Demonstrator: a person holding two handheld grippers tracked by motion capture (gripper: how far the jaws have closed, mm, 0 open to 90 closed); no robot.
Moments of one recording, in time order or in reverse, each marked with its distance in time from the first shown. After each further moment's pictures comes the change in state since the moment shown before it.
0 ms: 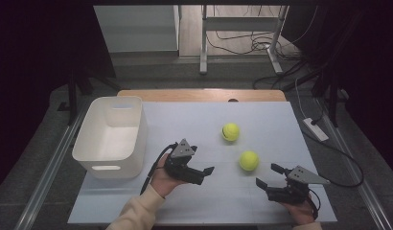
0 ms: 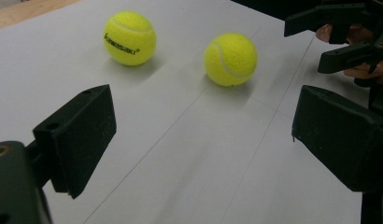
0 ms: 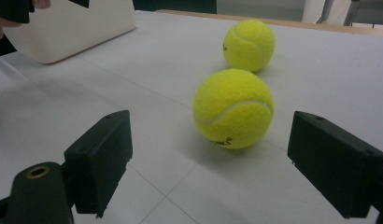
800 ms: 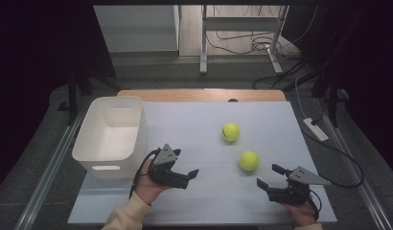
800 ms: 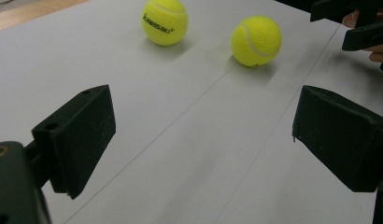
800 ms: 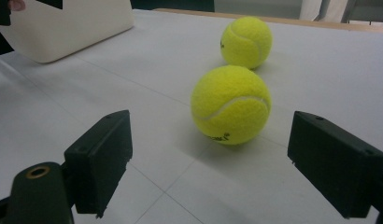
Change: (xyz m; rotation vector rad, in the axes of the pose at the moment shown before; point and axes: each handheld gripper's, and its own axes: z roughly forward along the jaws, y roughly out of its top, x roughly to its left) left arm 0.008 -0.026 -0.033 -0.014 0.083 -0.032; right arm 0.000 -0.001 -0.002 0.005 -0.008 0.009
